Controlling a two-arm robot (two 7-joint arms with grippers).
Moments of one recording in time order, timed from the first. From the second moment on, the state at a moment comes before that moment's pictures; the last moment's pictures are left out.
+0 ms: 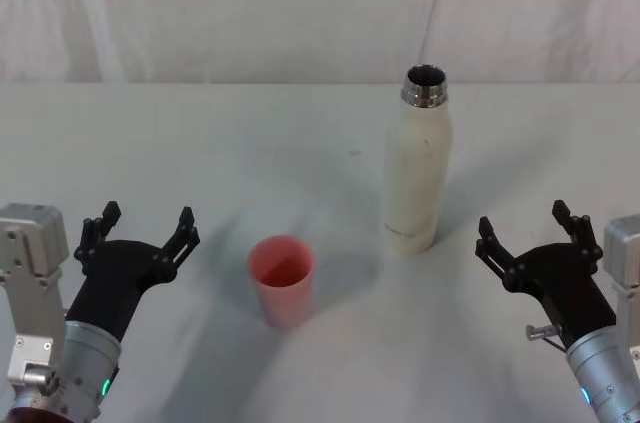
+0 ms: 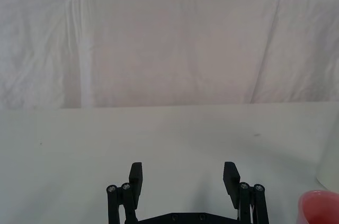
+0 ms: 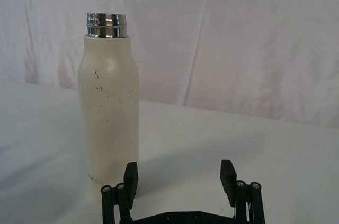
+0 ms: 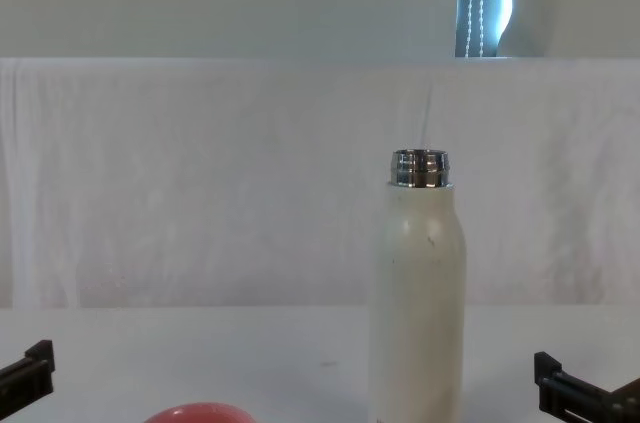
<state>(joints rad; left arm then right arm) 0.27 0.24 0.04 -1.85 -0.25 -0.02 -0.02 -0.17 0.19 -0.26 -1.77 0.07 -0.06 -0.03</state>
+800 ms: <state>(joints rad) 0.27 0.24 0.04 -1.85 -0.25 -0.02 -0.02 -0.17 0.19 -0.26 -1.77 0.07 -0.06 -0.03</state>
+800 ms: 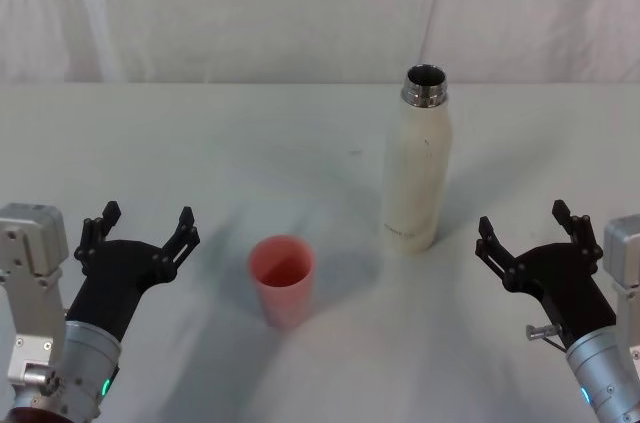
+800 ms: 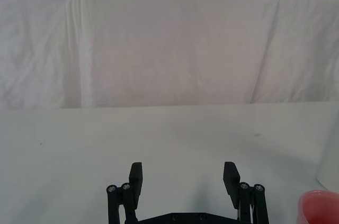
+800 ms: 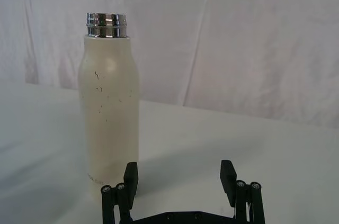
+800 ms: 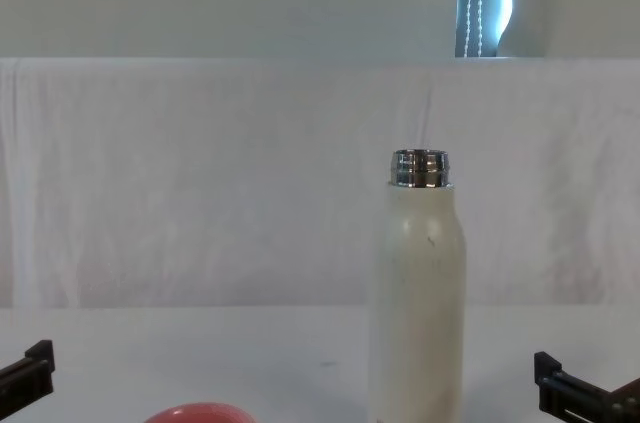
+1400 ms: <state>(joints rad) 0.27 0.24 0.04 -1.85 -0.25 -0.02 -0.02 -0.17 0.19 -0.26 -1.77 0.07 -0.06 -0.03</state>
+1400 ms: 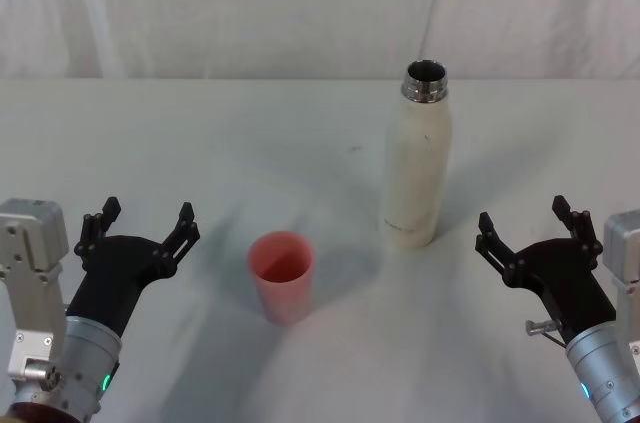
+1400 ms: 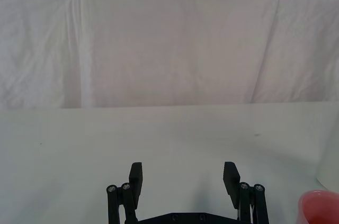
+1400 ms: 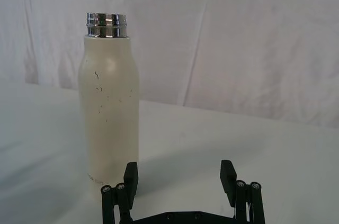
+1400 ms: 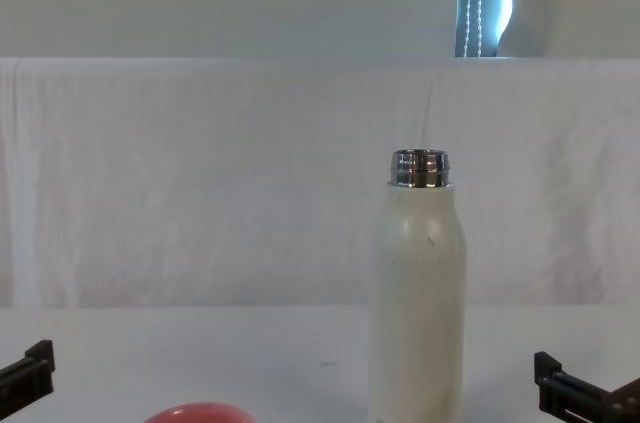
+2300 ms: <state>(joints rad) 0.27 0.24 0.04 -1.85 -0.25 -0.02 -0.02 -0.10 0.19 -0.22 -1.74 0.18 -0.02 0.17</state>
